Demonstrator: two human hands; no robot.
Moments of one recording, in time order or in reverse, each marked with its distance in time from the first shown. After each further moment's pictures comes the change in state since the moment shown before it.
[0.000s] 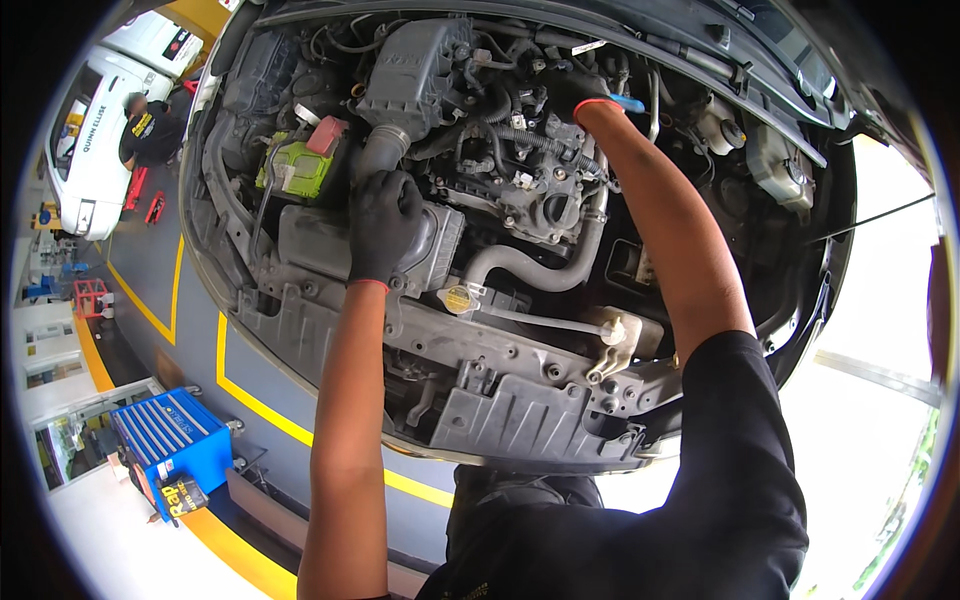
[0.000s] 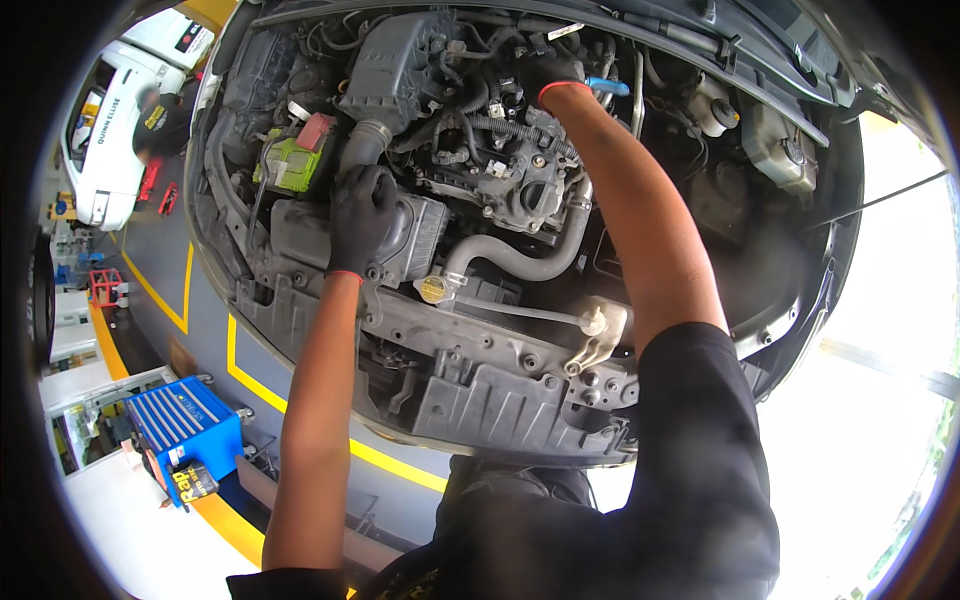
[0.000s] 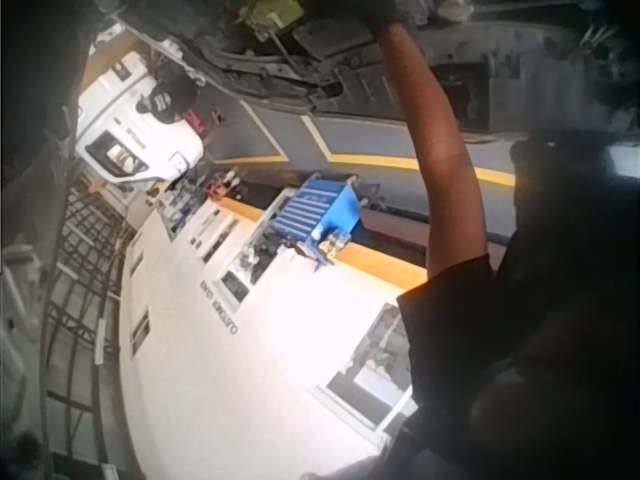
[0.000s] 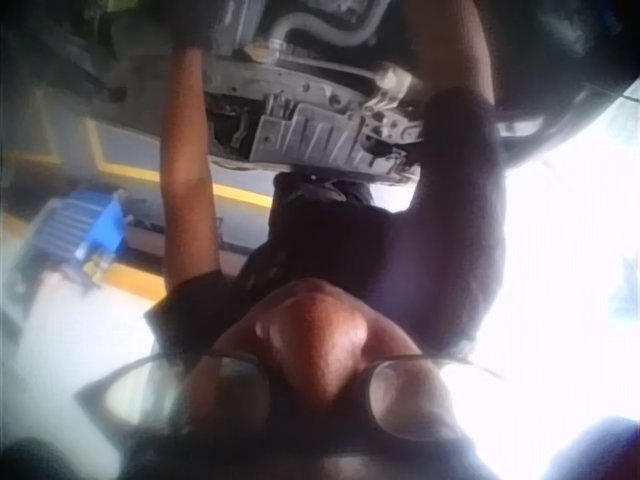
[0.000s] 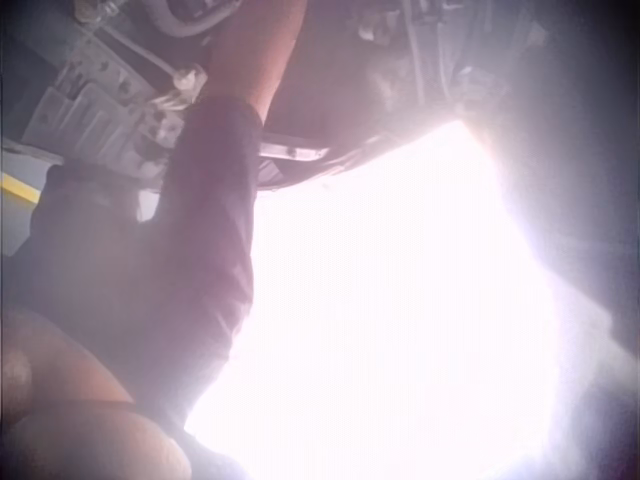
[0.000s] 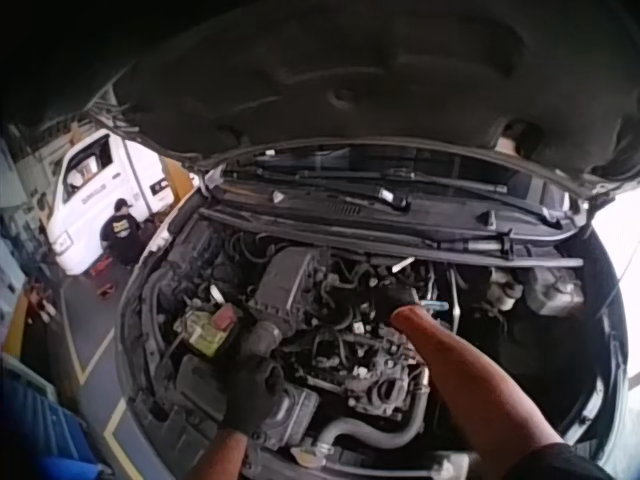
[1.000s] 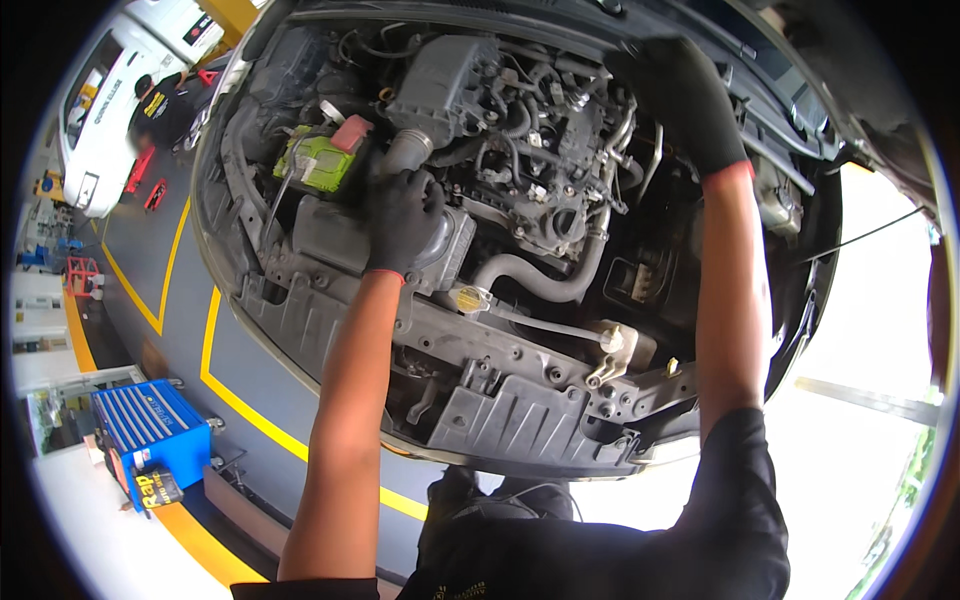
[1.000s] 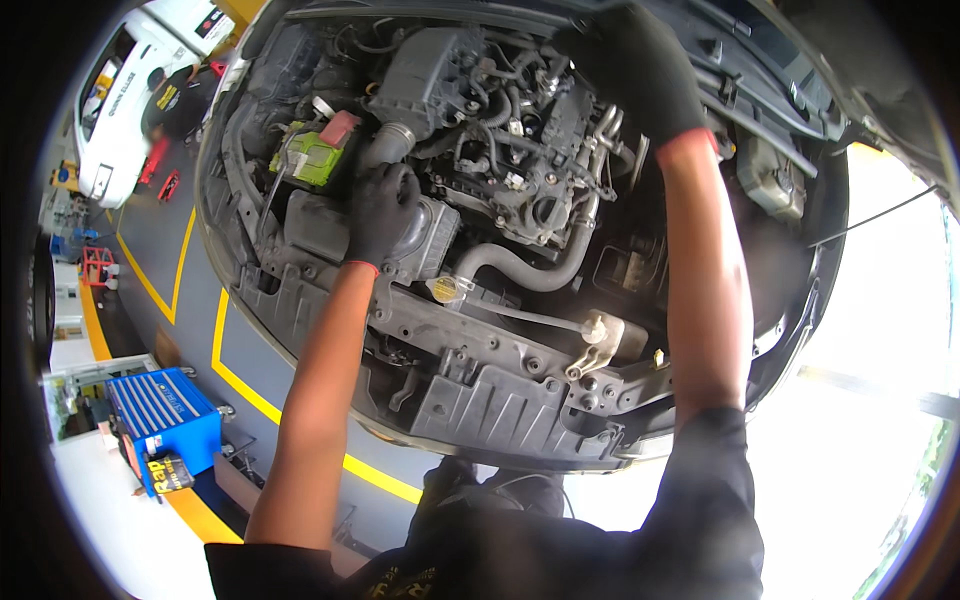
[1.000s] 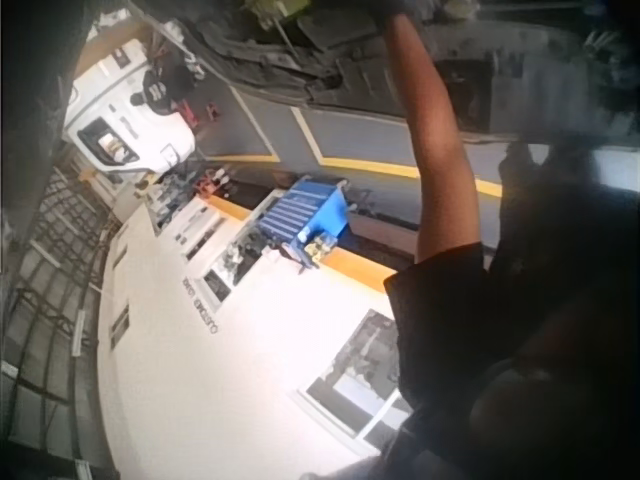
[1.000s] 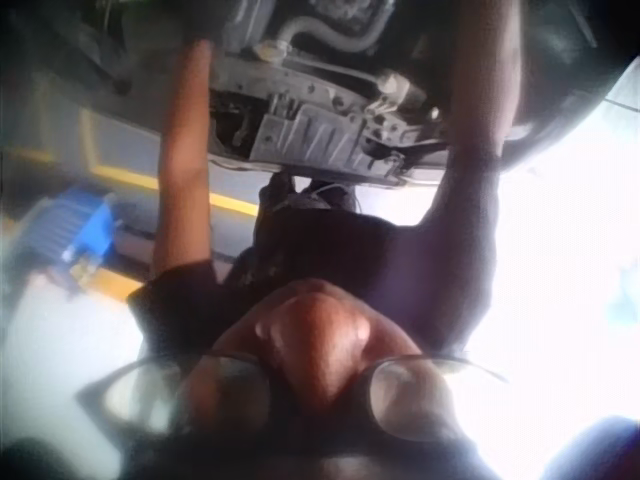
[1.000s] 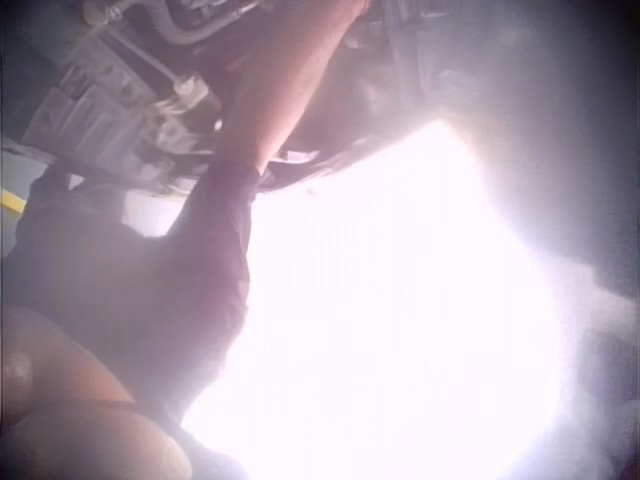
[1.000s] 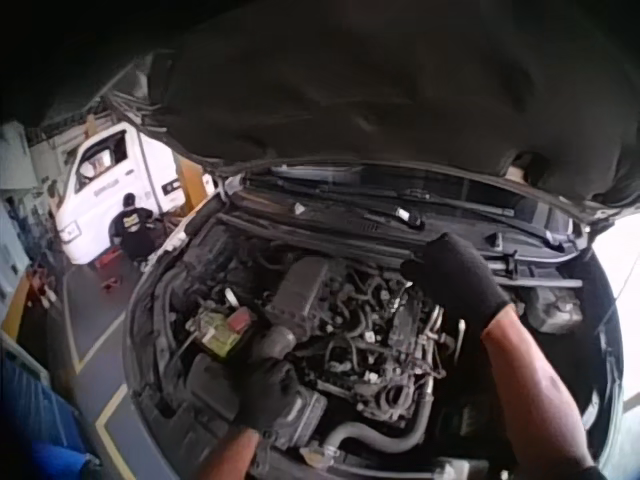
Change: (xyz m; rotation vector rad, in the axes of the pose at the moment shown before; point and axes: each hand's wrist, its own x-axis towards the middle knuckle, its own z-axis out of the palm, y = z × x) left_hand -0.009 -0.012 0.003 0.044 0.090 0.031; right_hand -0.137 -0.048 -0.241 0.195 0.416 -0.148
